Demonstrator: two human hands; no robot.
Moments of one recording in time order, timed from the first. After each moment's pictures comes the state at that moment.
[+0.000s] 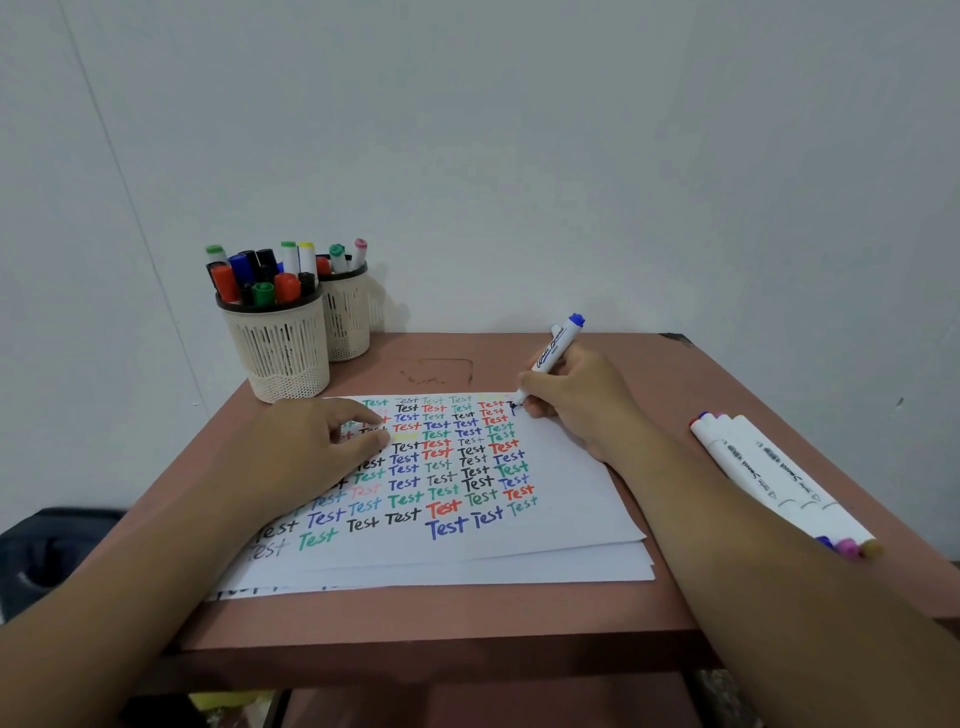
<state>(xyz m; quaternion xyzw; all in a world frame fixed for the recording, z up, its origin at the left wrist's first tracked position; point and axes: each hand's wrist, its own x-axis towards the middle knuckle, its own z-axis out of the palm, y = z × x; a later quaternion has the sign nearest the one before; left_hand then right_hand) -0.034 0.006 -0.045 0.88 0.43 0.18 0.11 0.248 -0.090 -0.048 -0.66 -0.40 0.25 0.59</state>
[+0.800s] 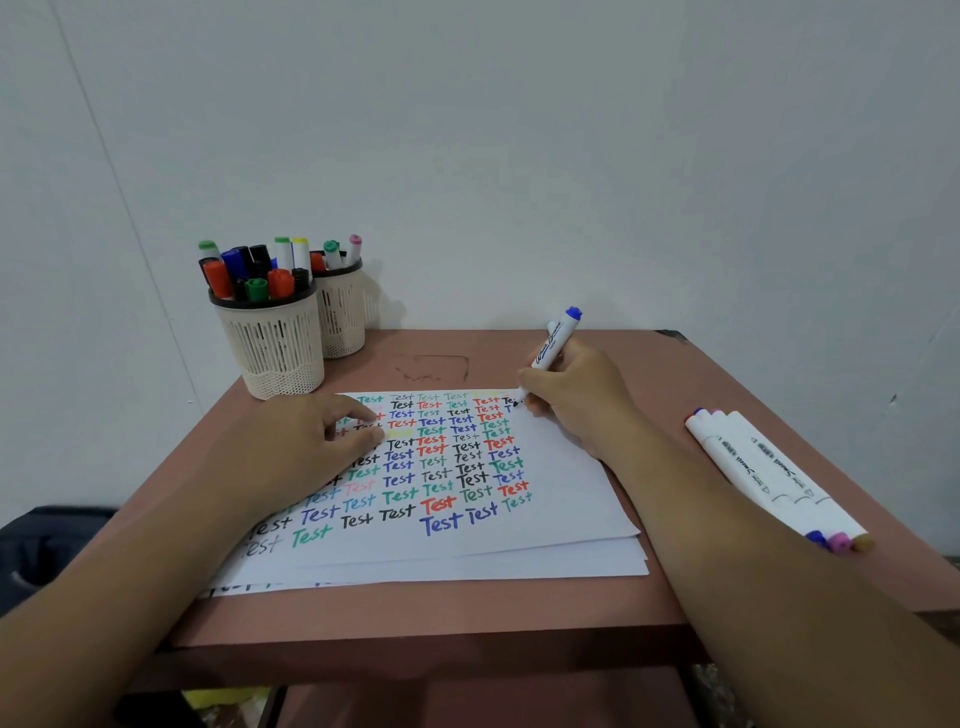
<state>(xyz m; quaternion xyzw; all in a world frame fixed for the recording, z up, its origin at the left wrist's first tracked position) -0.034 0.009 -0.048 0.88 0.43 0.18 0.09 0.245 -0.094 -0.046 -0.68 -0.40 0.21 0.57</state>
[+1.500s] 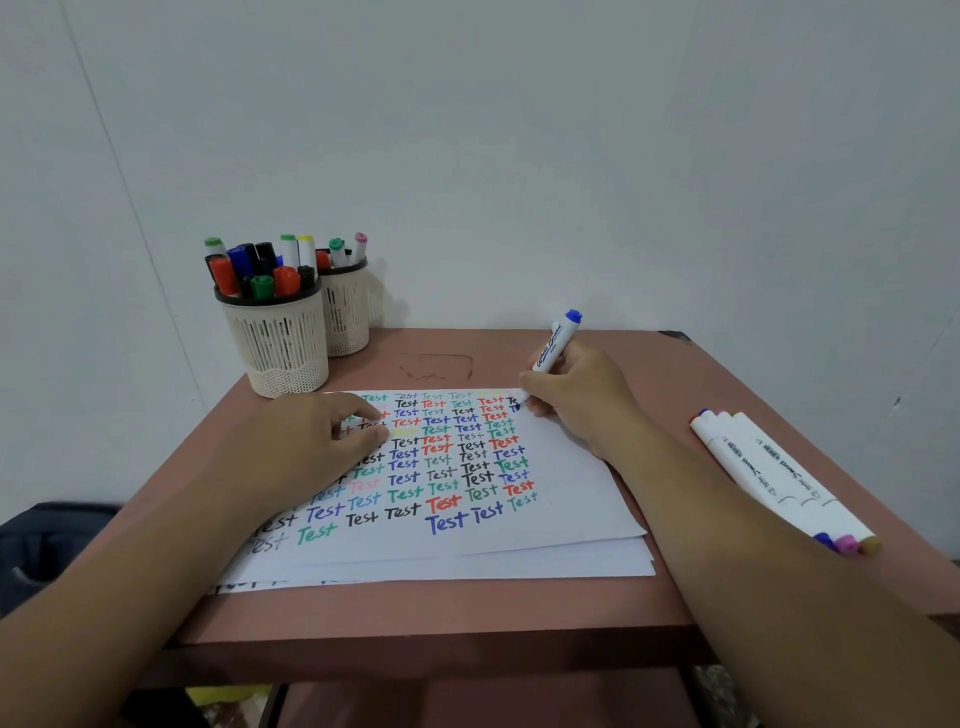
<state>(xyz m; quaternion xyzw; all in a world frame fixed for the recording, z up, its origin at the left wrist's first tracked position) -0.035 0.016 -0.056 0.89 0.41 0.20 0.09 0.245 -0.094 -0.047 -0.68 -0.42 0.21 0.56</state>
